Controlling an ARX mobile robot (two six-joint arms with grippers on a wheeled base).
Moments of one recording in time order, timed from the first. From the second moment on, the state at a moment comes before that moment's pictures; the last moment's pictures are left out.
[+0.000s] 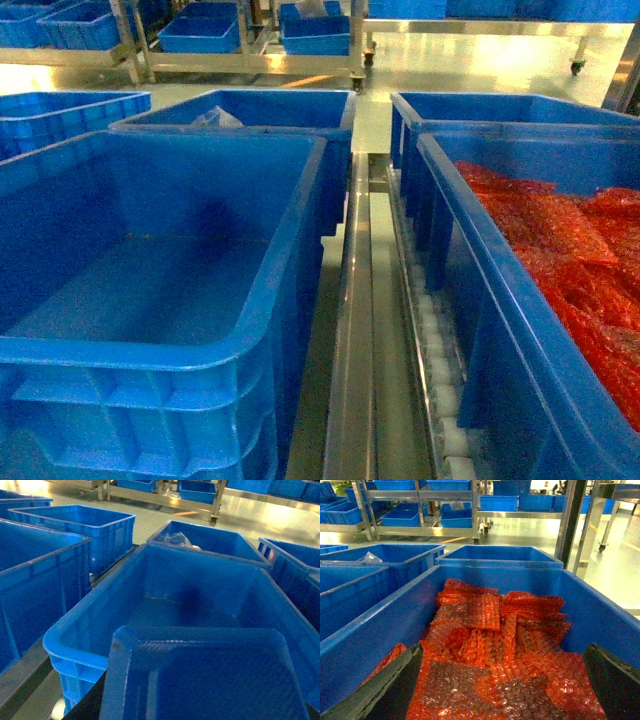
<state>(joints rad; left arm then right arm) -0.29 0.27 0.25 -0.14 -0.38 -0.18 0.00 0.01 0.01 -0.01 0.00 0.00</state>
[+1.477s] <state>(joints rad) -0.34 0.35 0.24 0.05 -0.39 -0.01 0.00 0.01 0.01 -0.01 0.00 0.00</state>
